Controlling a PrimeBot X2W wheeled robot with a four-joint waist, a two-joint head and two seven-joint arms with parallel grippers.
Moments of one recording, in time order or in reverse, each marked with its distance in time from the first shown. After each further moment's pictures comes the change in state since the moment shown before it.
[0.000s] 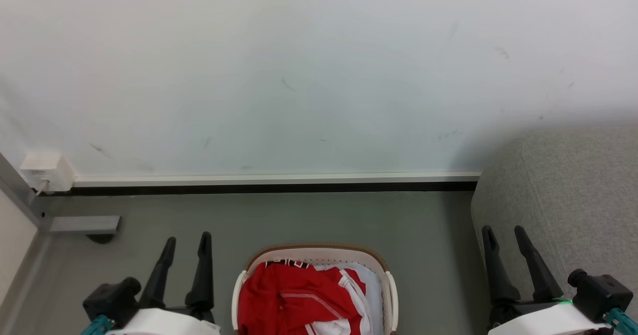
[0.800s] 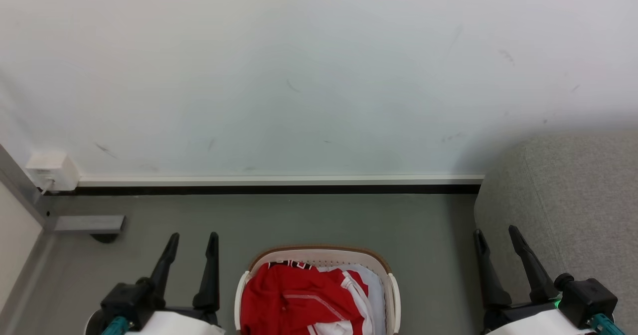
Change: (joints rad) left arm -0.002 0.002 -0.009 0.003 0.186 0.004 -0.045; right arm -0.002 0.007 0.009 0.020 -0.155 0.000 -0.051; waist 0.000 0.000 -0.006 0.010
